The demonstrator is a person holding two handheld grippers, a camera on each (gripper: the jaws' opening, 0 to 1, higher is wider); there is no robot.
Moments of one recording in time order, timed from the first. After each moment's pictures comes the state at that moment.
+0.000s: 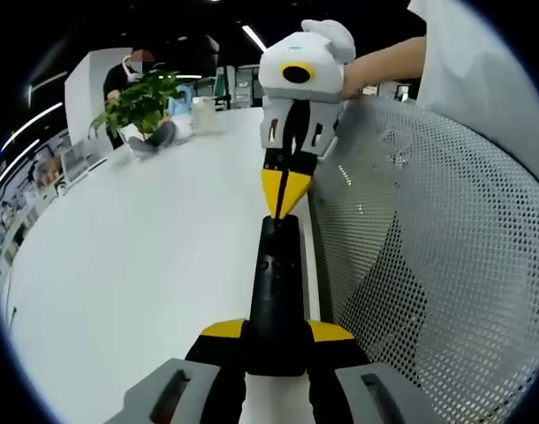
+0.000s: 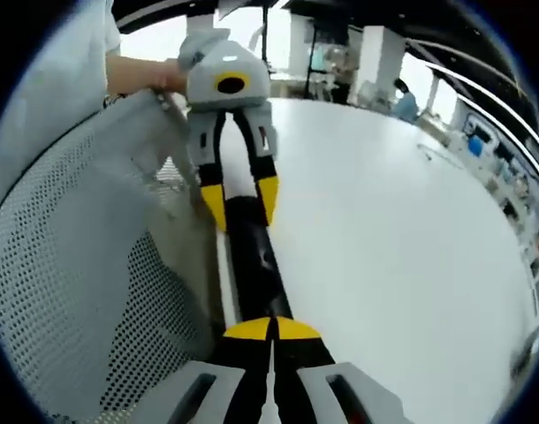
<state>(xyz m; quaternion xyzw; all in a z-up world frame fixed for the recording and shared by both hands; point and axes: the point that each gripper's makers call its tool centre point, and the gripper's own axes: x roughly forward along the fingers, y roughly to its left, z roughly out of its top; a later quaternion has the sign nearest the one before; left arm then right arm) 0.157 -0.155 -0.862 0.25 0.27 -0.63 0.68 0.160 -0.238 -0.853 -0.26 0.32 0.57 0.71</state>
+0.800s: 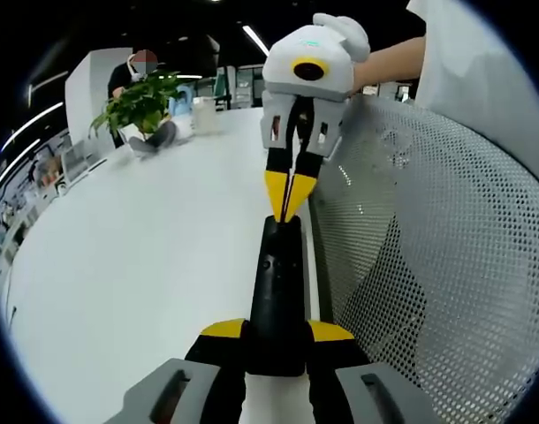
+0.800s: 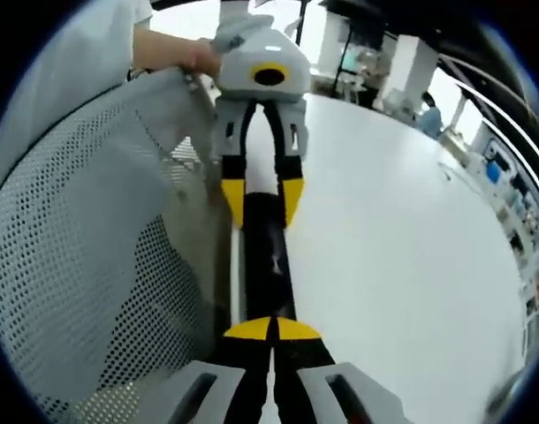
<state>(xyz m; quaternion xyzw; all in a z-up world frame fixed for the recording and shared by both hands) 0.155 -0.154 -0.862 0.25 0.27 -0.63 0.68 0.150 -0.229 -0.852 -0.34 0.31 0.61 0.65</state>
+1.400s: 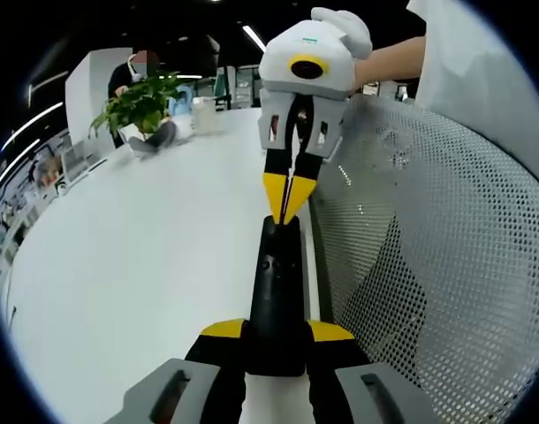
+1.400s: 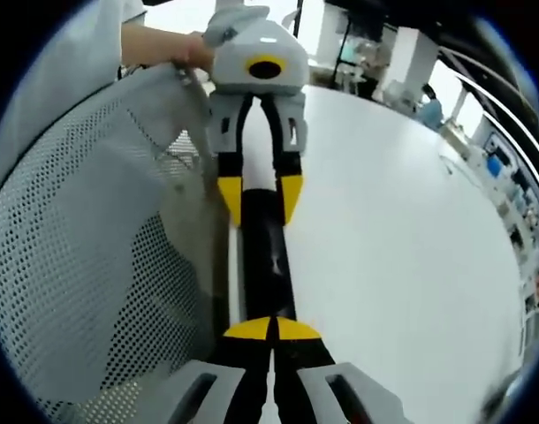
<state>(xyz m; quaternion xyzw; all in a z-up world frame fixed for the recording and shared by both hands) 0.156 -0.155 -0.862 0.25 0.27 -0.63 0.68 0.155 -0.228 -0.854 -0.37 0.33 0.59 0.64</state>
